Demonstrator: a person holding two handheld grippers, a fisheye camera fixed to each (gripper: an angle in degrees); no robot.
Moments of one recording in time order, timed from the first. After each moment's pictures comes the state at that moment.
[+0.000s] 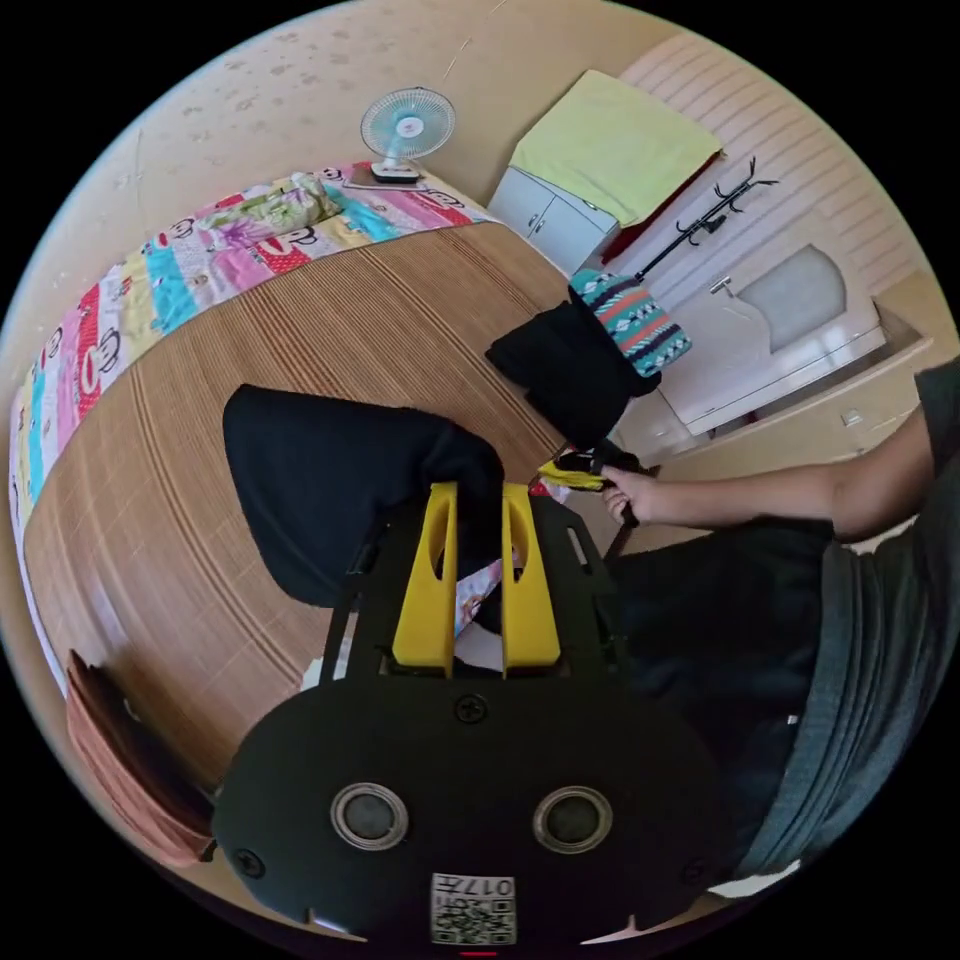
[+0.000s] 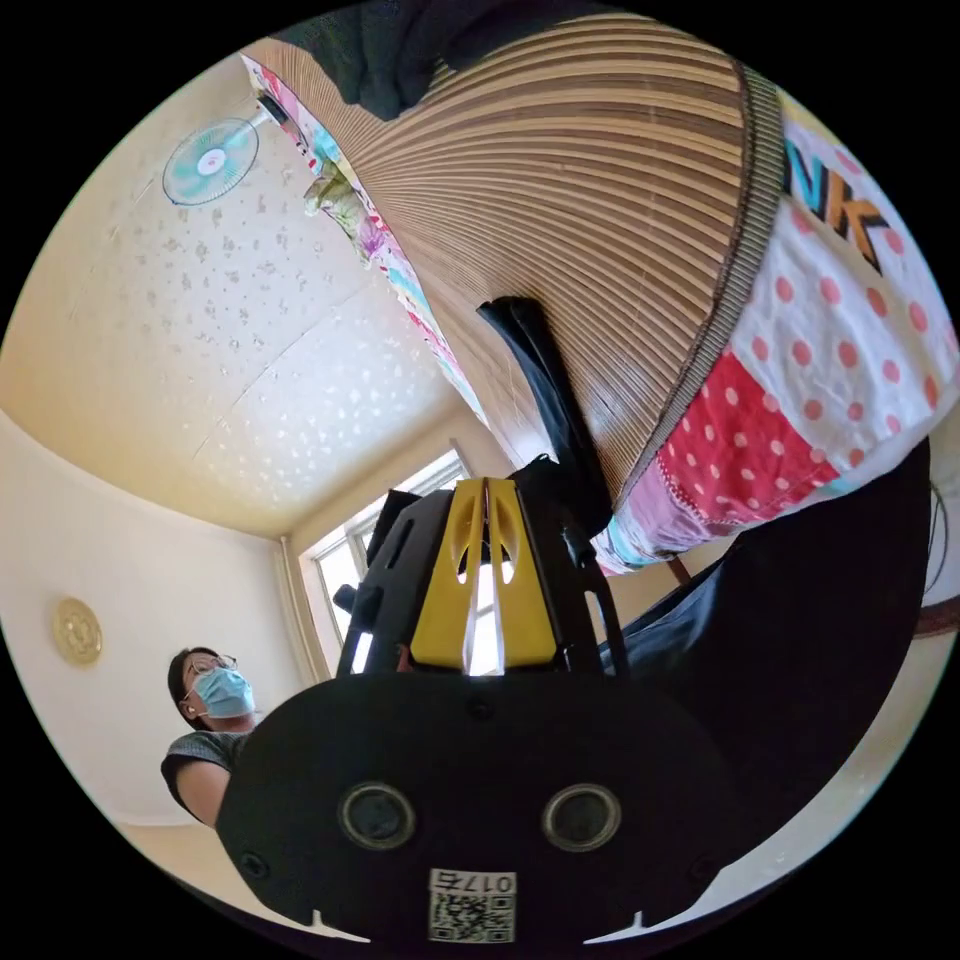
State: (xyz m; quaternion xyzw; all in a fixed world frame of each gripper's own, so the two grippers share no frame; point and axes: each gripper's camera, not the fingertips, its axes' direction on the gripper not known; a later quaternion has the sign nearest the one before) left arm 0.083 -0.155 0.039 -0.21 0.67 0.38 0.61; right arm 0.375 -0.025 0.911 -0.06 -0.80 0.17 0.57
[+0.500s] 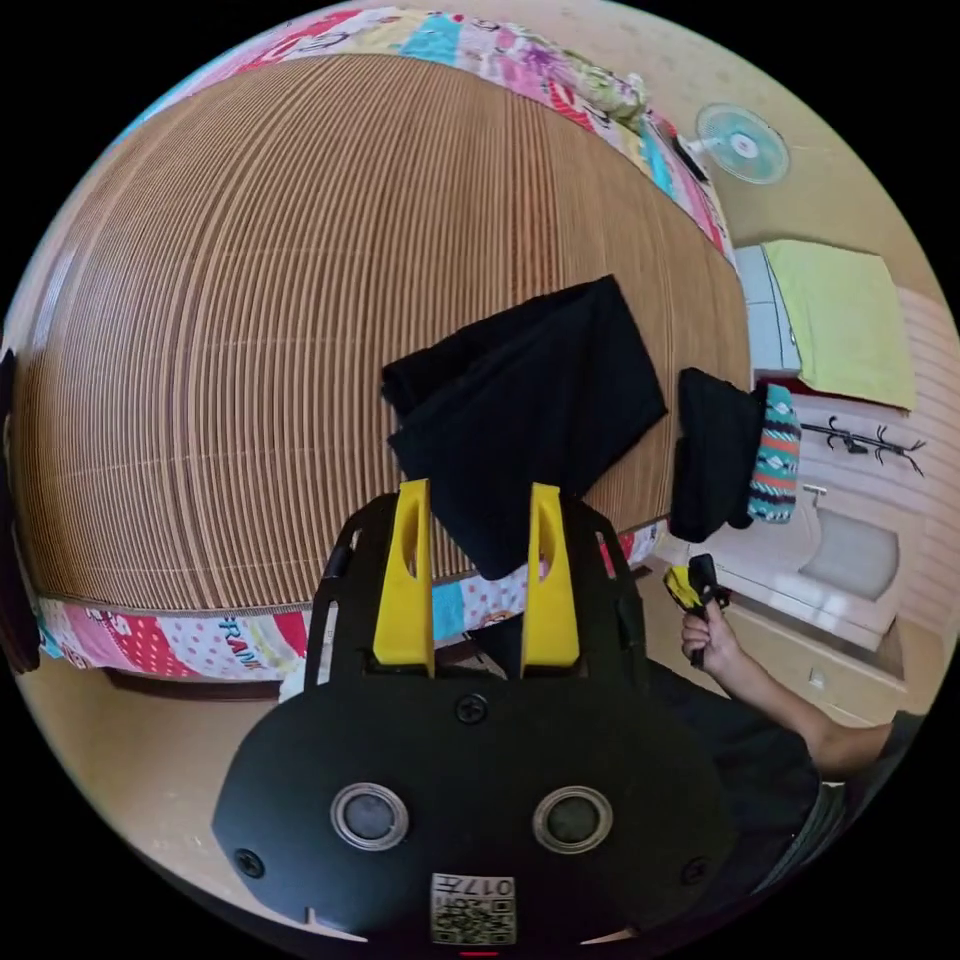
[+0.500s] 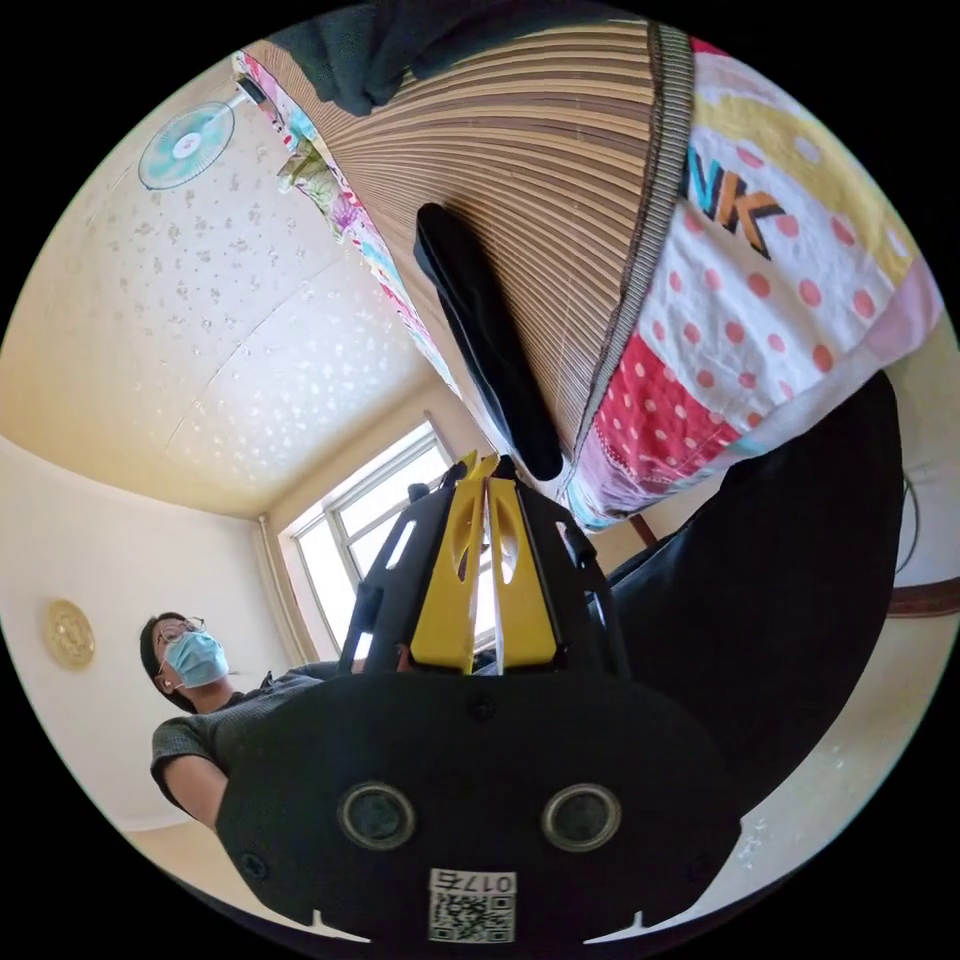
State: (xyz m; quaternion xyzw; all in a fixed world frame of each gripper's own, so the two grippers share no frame) left arm 0.177 -0.029 0.310 -0.46 0.54 0.18 0.68; right arm 0.399 -0.003 0.917 -0.10 -0.79 0.15 0.59
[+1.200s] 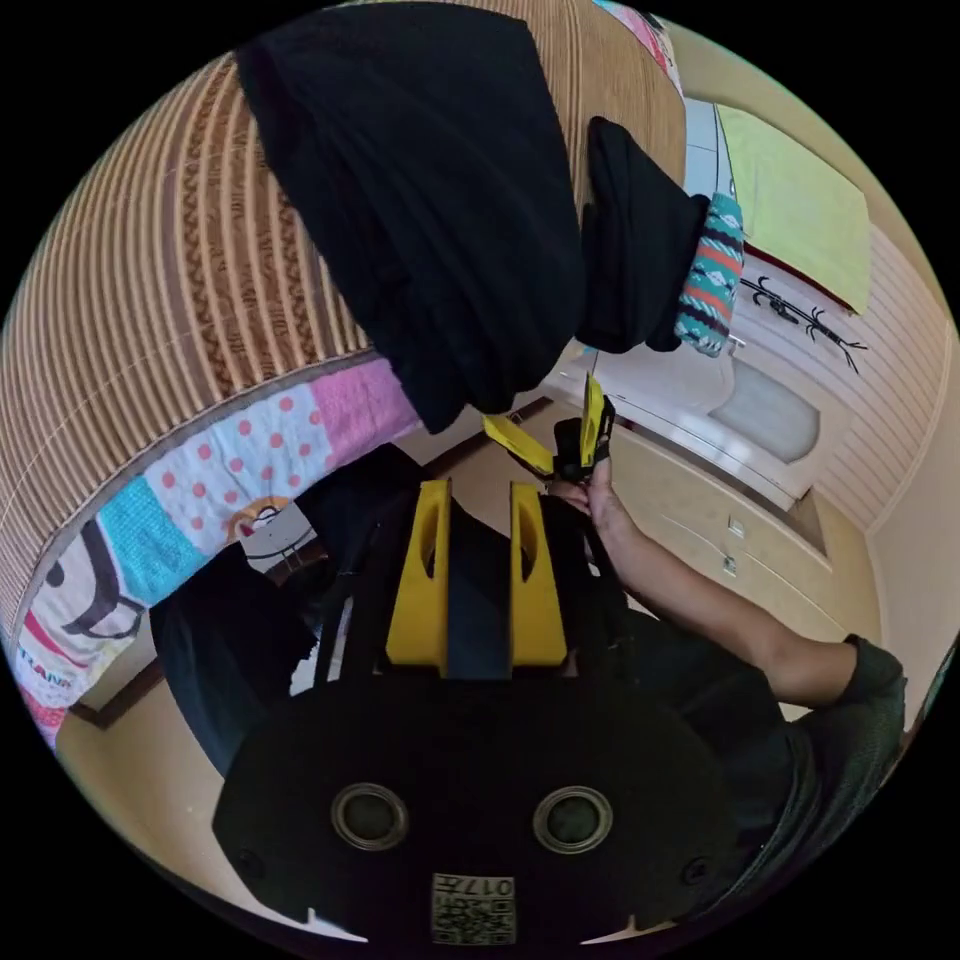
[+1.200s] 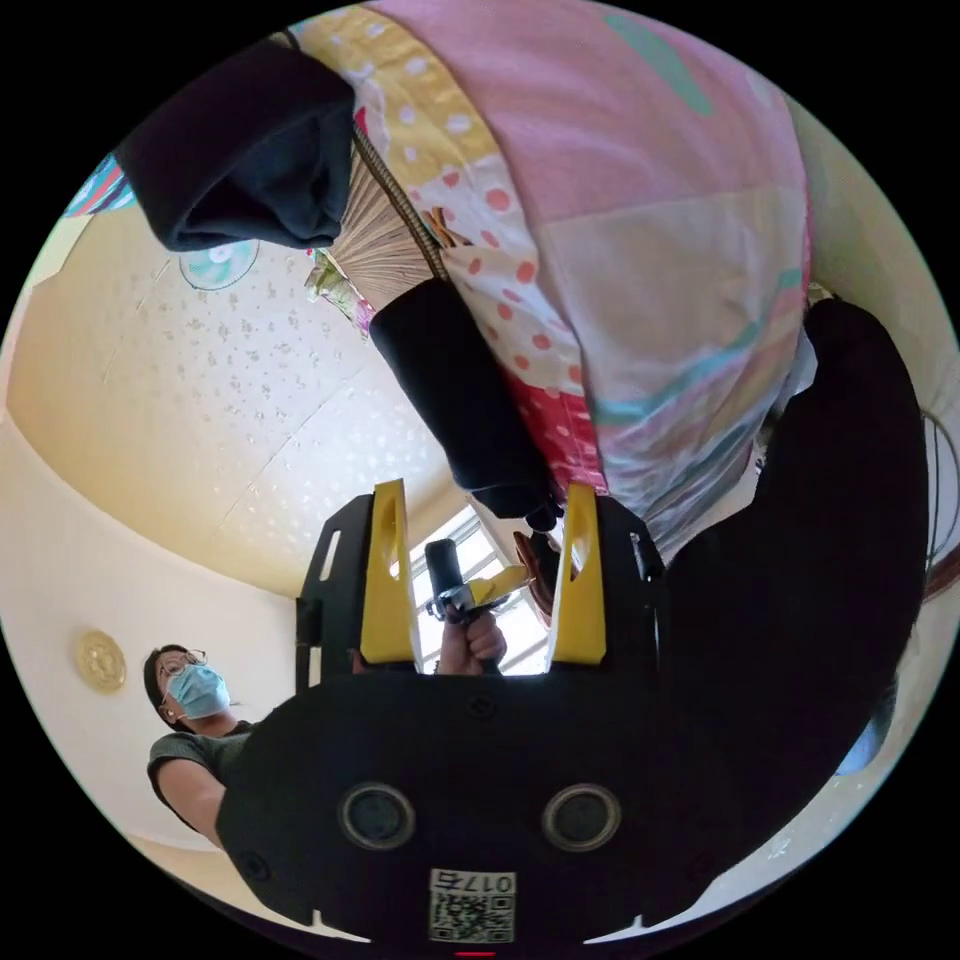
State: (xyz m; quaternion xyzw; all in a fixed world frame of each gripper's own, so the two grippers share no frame) left arm 0.241 0.065 0.307 -0.61 0.59 0.28 0.45; right arm 0.354 0.040 0.956 0.00 -0.81 0.29 0.52
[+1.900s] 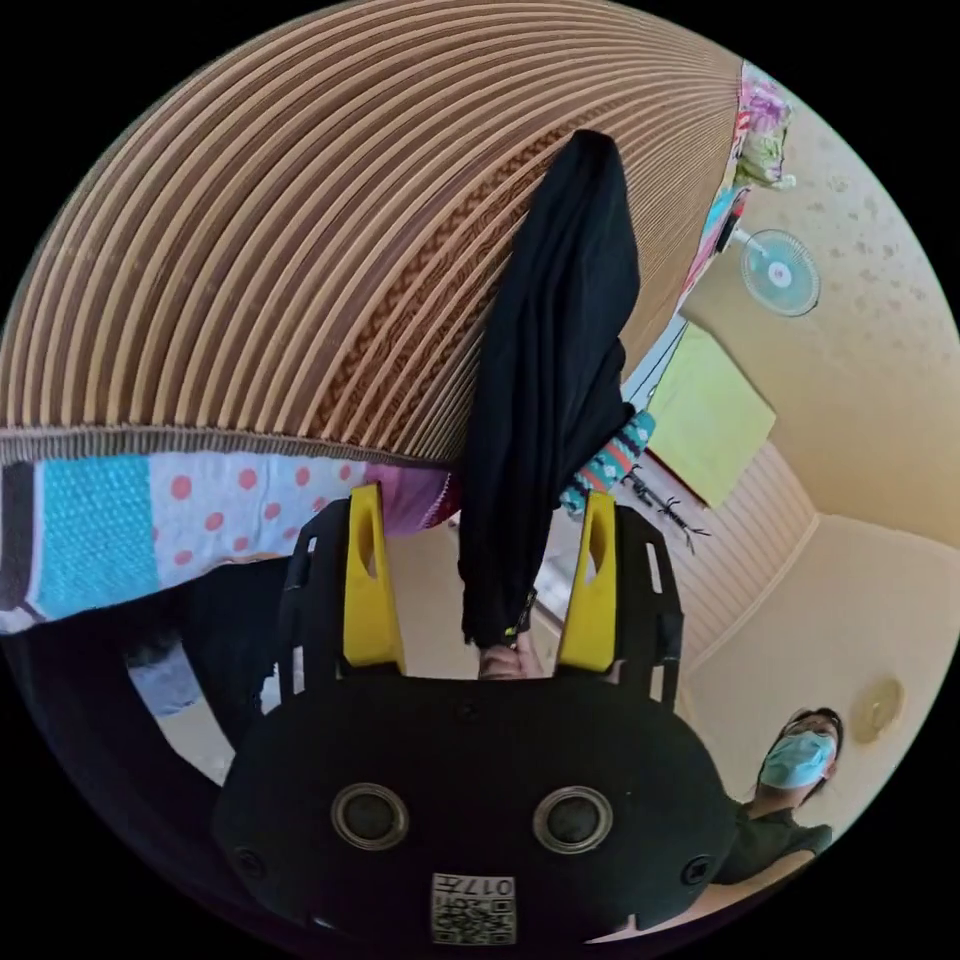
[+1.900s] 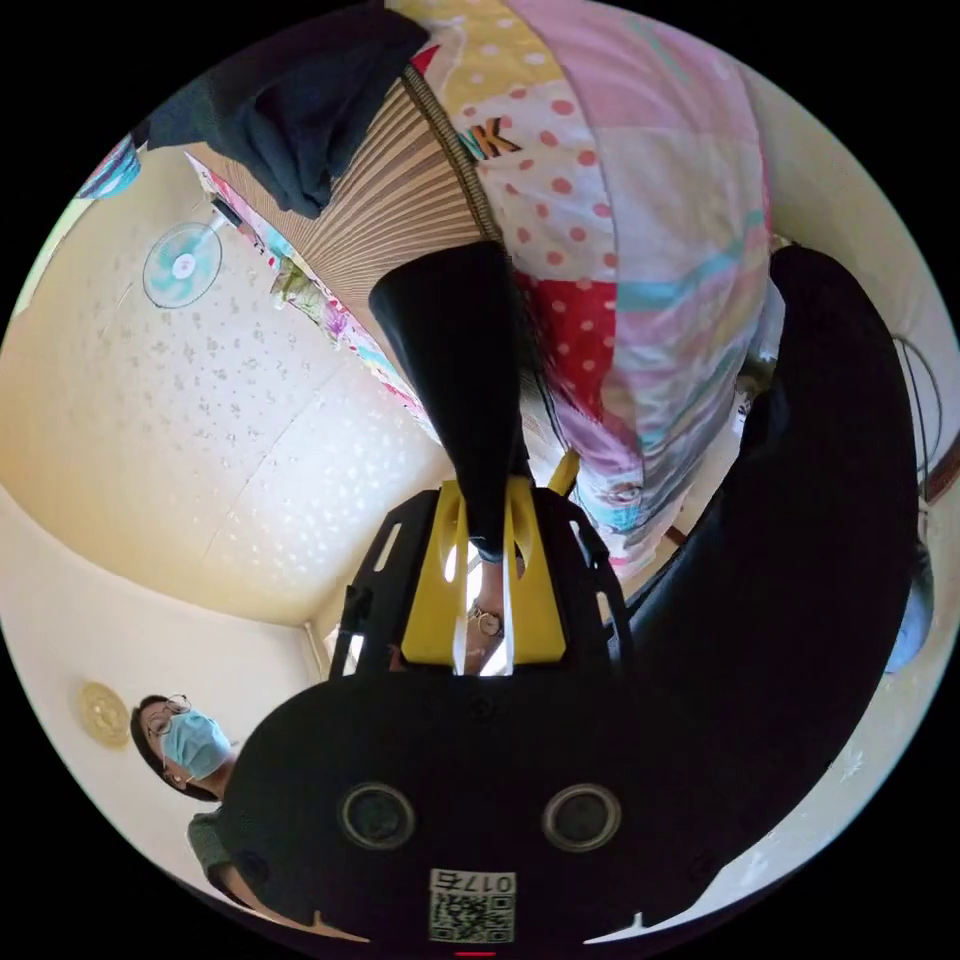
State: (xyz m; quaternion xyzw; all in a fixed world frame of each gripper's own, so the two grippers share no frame) left arm 0.186 0.085 0.454 -0.67 0.63 -0.09 0.37; right arm 0.318 0.090 0.905 -0.09 -0.78 0.33 0.53
